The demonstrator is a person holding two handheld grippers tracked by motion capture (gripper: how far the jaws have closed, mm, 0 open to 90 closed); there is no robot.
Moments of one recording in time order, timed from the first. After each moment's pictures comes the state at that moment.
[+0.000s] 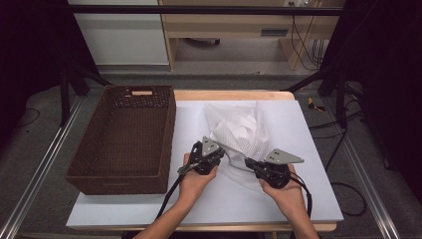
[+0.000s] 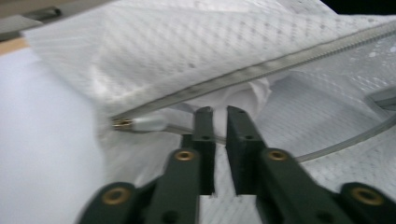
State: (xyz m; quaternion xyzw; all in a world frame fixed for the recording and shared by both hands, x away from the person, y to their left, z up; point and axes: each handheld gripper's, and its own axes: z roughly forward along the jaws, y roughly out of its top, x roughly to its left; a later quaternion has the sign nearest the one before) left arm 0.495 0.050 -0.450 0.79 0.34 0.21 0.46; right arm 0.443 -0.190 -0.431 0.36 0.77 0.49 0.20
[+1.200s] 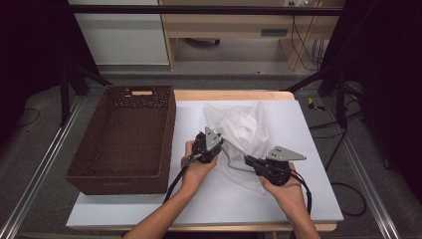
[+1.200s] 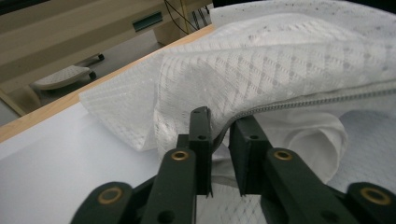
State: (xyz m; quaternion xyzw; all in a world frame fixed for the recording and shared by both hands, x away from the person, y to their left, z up) left arm 0.531 0.039 -0.452 0.78 0.30 0.30 0.46; right arm 0.448 -0.192 -0.428 0.36 0.76 0.52 0.18
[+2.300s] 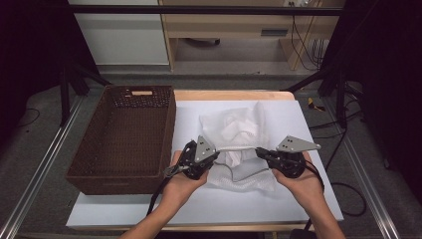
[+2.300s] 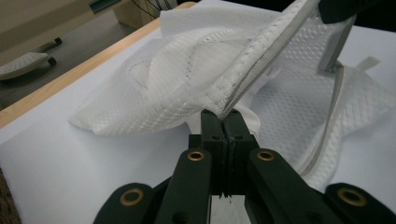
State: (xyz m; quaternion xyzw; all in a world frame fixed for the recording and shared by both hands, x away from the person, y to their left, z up) left arm 0.450 0.065 -0.386 0.84 0.26 0.23 0.42; right arm 0.446 -0.214 -0.380 0.33 0.79 0.48 0.21
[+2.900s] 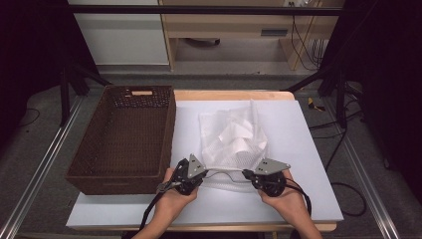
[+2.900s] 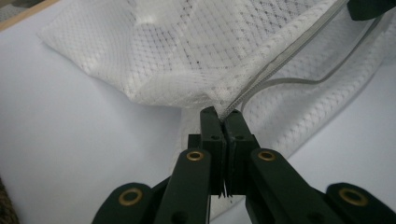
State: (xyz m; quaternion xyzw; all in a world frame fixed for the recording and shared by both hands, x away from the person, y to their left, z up) left arm 0.440 0.091 -0.451 0.85 0.29 0.21 0.38; right arm 0.430 -0.178 -0.443 0.28 0.85 0.40 0.21
